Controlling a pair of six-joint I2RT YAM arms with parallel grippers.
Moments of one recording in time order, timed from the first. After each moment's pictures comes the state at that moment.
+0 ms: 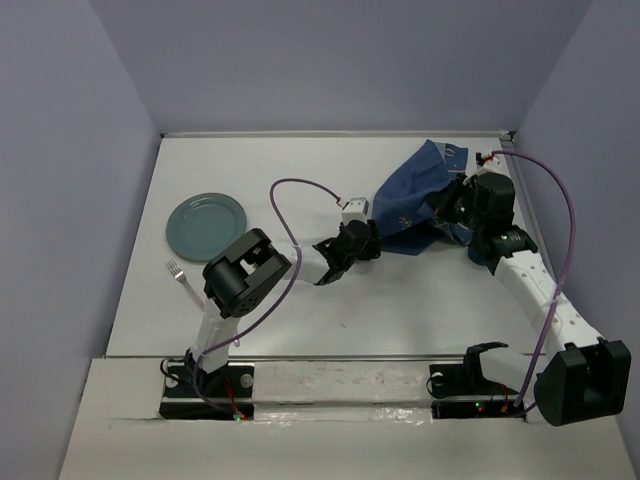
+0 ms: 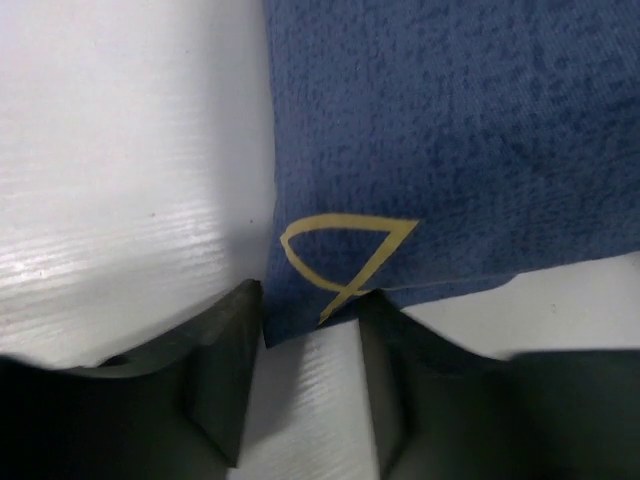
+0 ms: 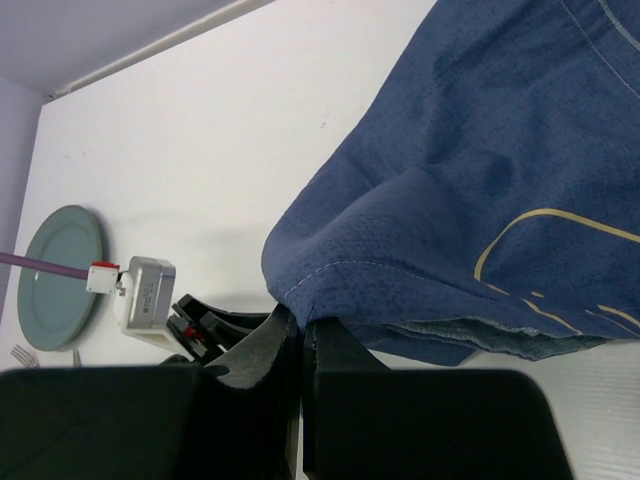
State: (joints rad) left arm -0.91 2.03 1.08 0.45 -0.29 -0.69; right arm 0.16 1.11 0.88 -0.13 -0.12 0.51
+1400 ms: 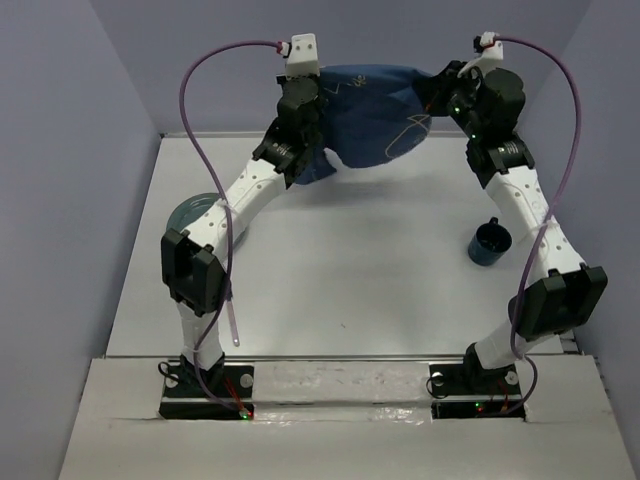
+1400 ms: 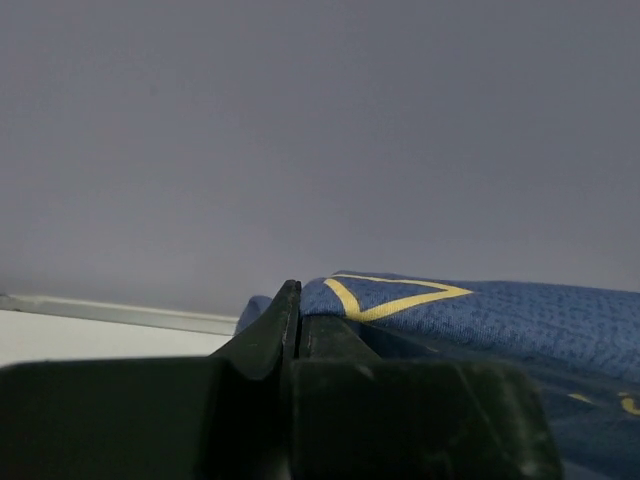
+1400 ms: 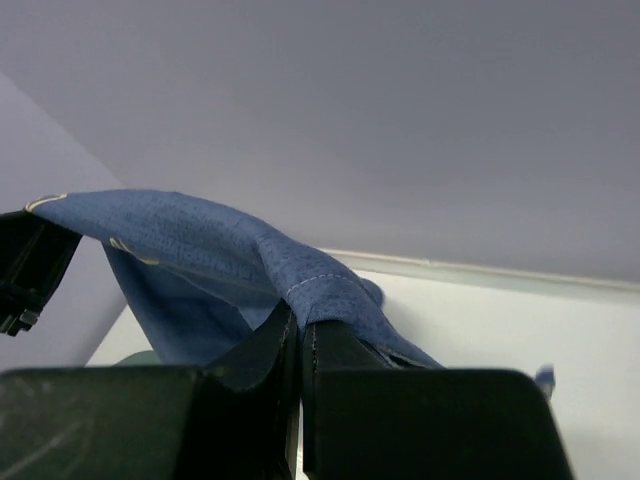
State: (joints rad) left arm -0.58 1.90 1.92 0.10 -0.63 -0.08; right arm 0.19 1.61 1.70 -0.05 -0.17 0.37
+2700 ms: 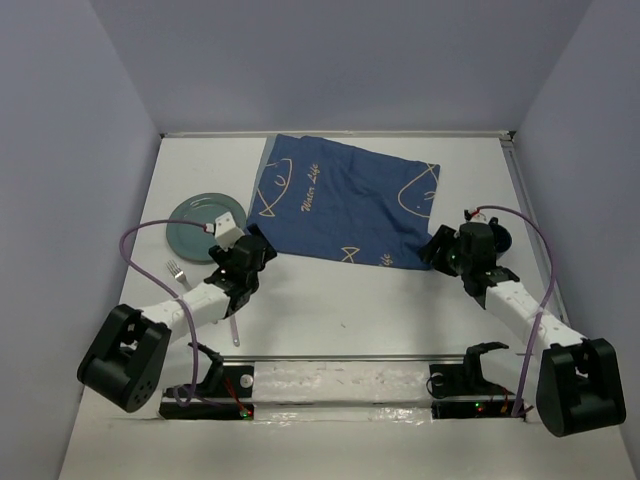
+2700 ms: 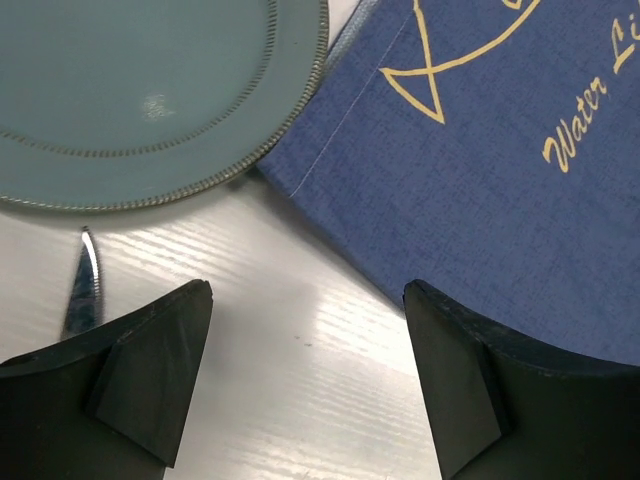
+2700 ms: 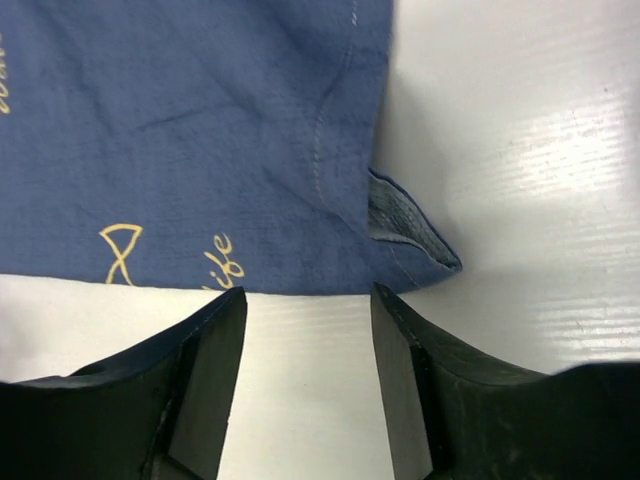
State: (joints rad) left arm -0.52 1.20 0.40 0.20 -0.64 -0.75; right arm 0.16 1.05 0.49 -0.05 -0.05 0.58
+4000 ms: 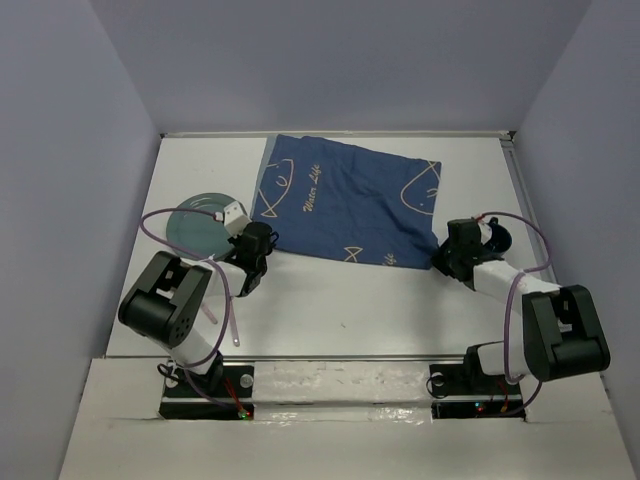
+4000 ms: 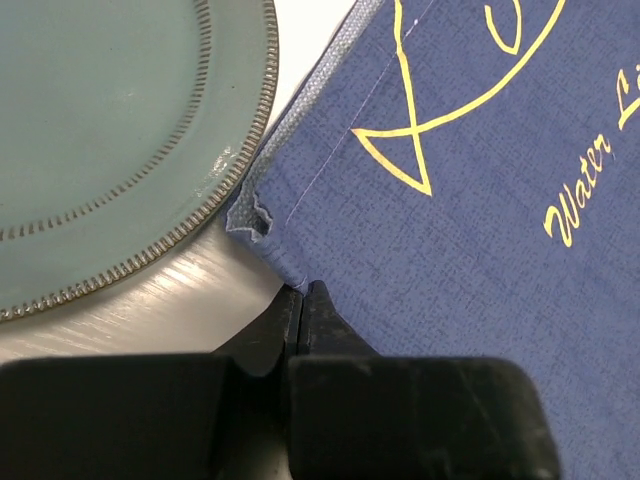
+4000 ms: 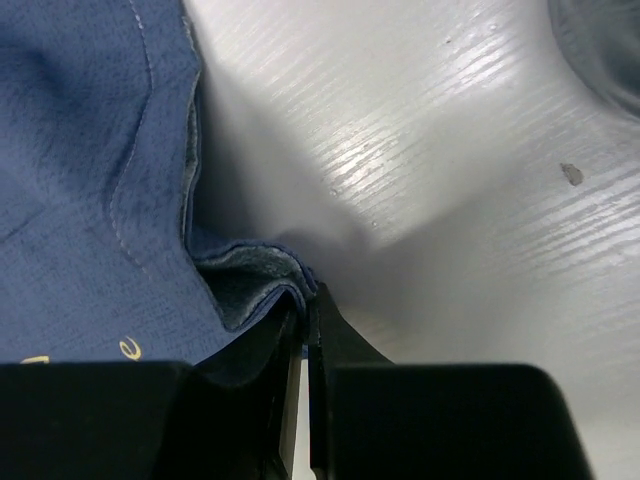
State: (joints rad) left arm -0.44 1.59 0.50 0.55 -0.58 -0.75; right arm 0.15 1.36 0.54 -0.04 0.16 0.81
